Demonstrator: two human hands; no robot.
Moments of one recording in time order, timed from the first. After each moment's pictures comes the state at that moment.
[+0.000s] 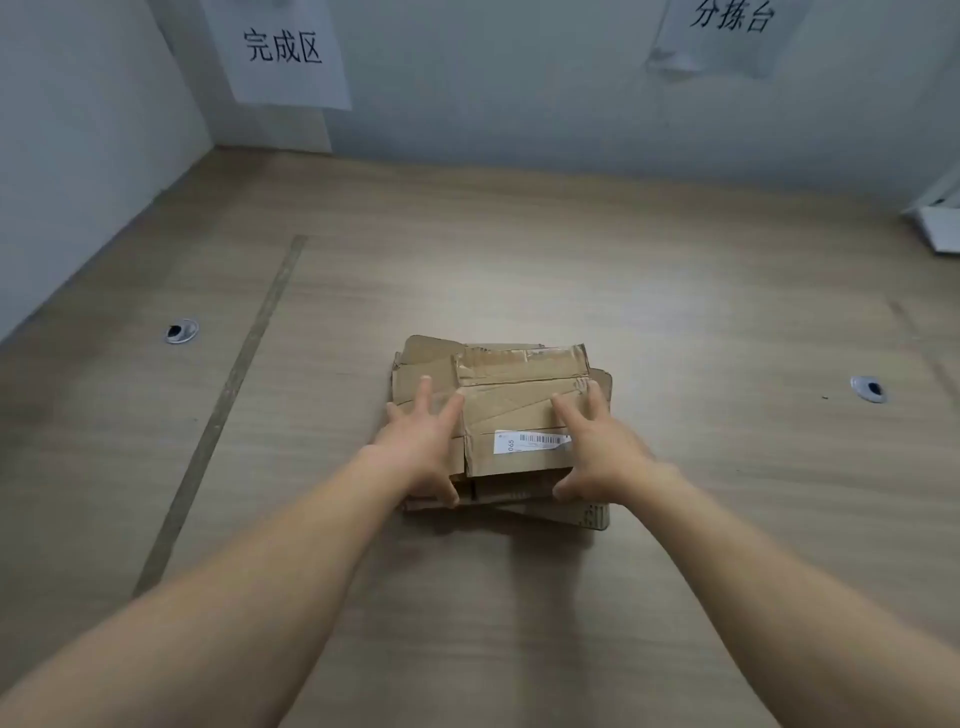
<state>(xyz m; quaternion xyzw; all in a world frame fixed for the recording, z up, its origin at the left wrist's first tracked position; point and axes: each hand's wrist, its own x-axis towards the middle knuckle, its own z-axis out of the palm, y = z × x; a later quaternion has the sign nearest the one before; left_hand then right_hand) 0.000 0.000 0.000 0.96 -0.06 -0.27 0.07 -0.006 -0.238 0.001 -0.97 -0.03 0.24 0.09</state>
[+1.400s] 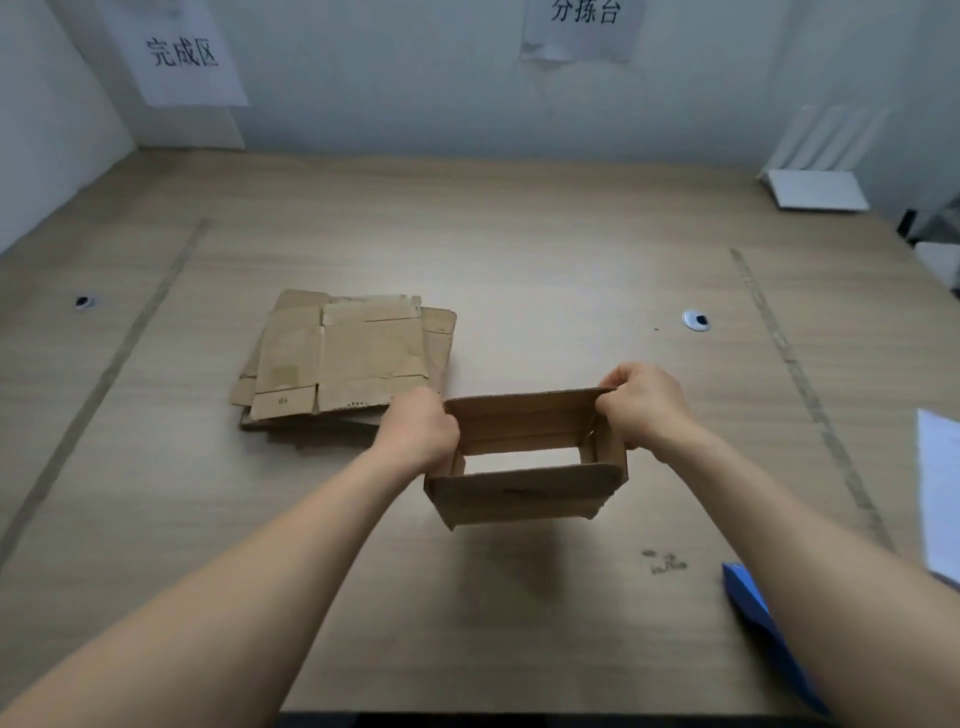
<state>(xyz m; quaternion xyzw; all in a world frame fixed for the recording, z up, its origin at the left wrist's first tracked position) -0.138 -0.243 0.050 0.94 0.10 -0.16 0.28 -0.135 -0.485 0.069 -0.91 0.21 0.09 0.35</state>
